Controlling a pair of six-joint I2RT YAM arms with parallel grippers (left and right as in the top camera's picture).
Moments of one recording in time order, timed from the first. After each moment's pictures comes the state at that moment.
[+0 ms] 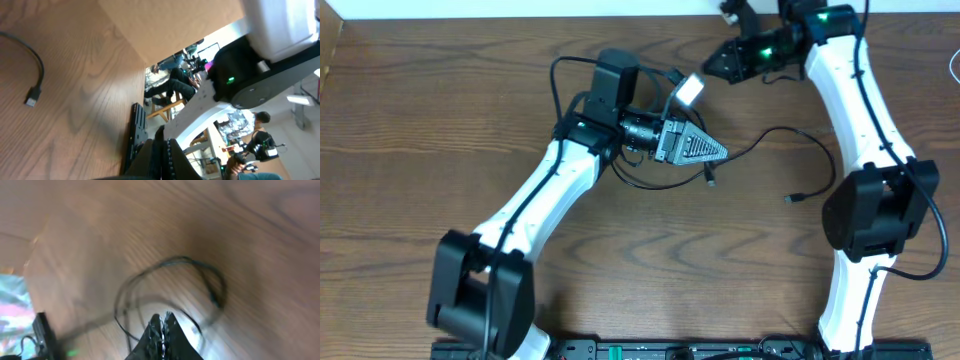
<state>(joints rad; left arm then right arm) -0.41 1.73 1.26 -0.14 1.41 -0.43 0.15 2.18 2.13 -1.07 -0.74 -0.13</state>
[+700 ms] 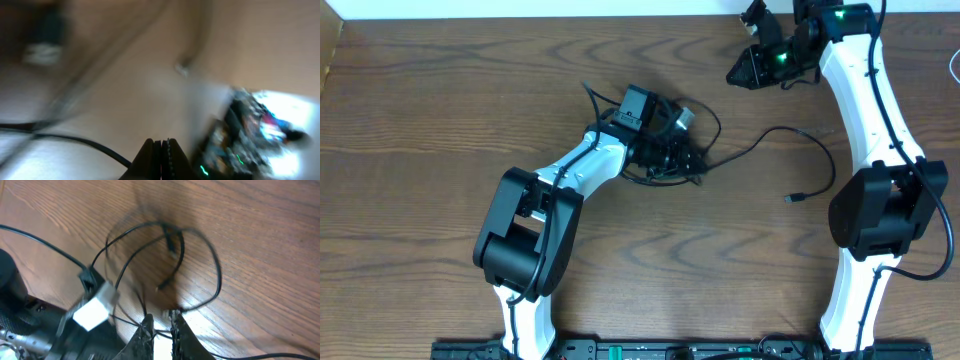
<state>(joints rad) -0.43 2.01 1.26 -0.33 0.90 -0.50 0.12 2.18 2.13 -1.17 -0.60 -0.13</state>
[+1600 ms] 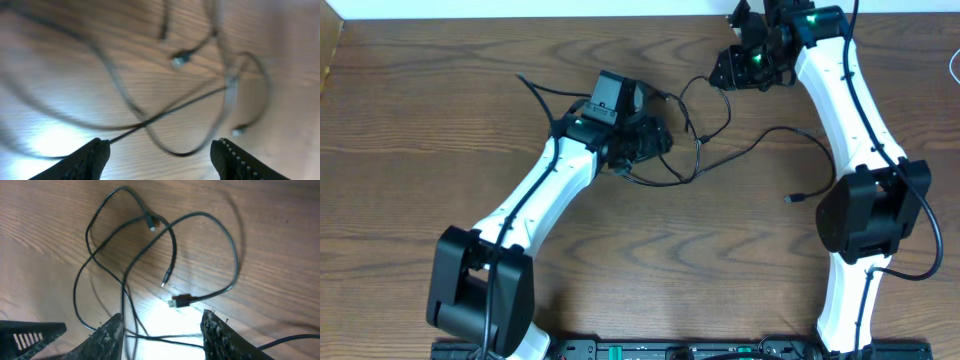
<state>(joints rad) -0.39 1.73 1.27 -0.59 0.31 -0.67 0.21 2.18 2.13 -1.13 -0.40 0.10</state>
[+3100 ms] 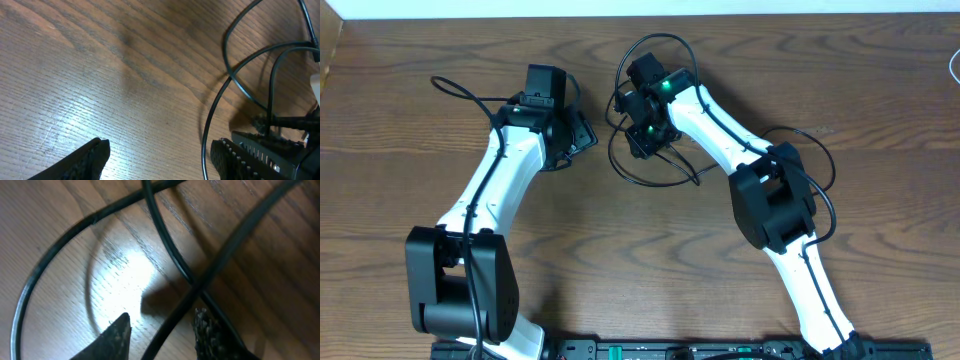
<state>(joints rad) -0.13 1.73 1.27 -0.74 0.05 -0.61 0.57 2.49 2.13 -1.01 -0.27 -0.11</state>
